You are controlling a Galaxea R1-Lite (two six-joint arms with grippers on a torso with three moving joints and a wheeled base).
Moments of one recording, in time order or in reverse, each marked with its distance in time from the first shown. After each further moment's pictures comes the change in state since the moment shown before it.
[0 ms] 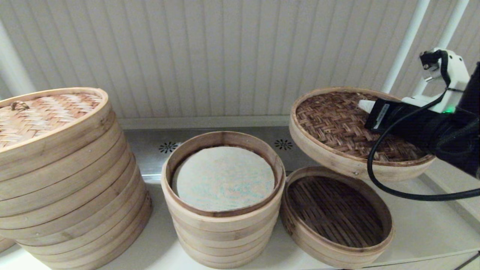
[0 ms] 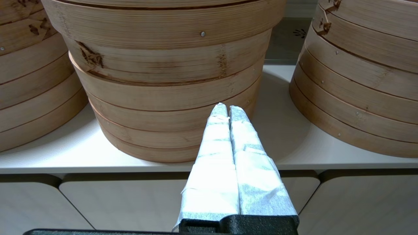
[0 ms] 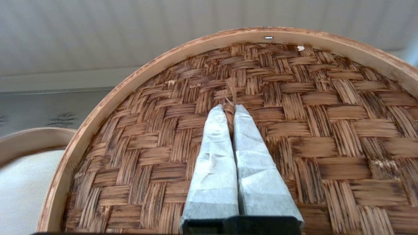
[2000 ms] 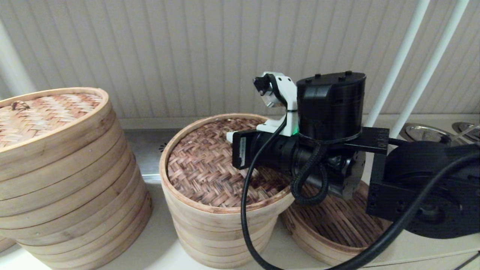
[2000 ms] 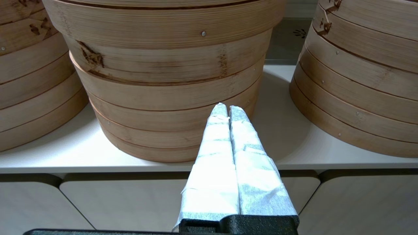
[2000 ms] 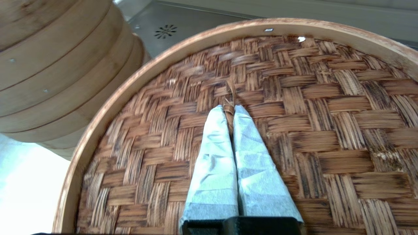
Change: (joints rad) left arm 0.000 0.000 0.000 0.000 0.000 -0.001; right arm 0.549 0.331 -0.334 0.150 0.010 0.082
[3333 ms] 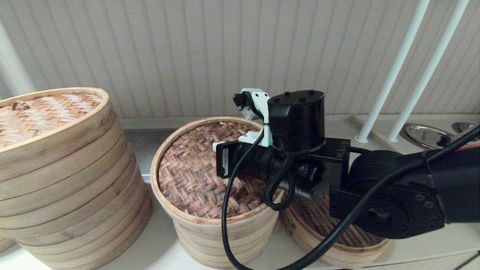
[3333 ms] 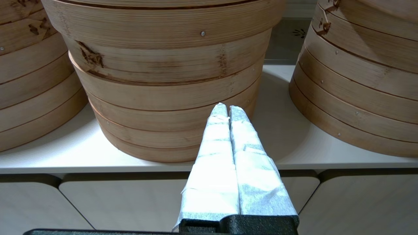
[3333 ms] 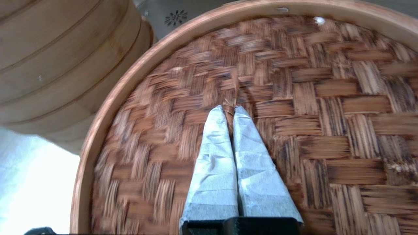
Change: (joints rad) left arm 0.000 0.000 0.000 0.000 0.001 0.000; right arm 0.013 0.090 -0.036 -0.030 0.040 0.018
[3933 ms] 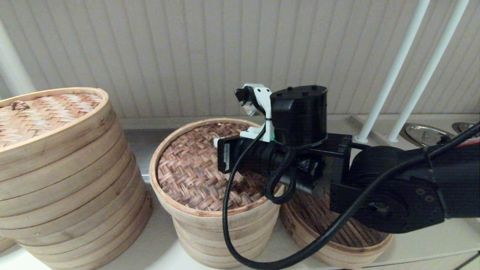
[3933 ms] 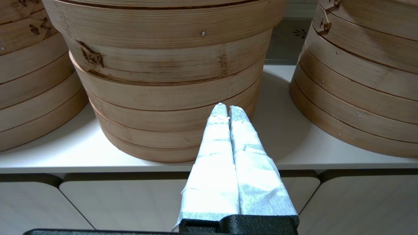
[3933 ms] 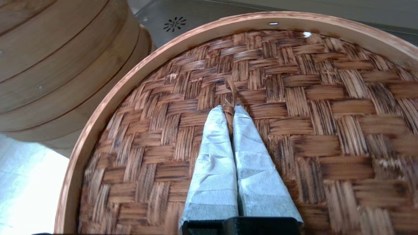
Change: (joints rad) left arm 0.000 0.000 0.000 0.000 0.000 0.000; right arm -0.010 -0.001 -0.016 0.001 0.000 -0.005
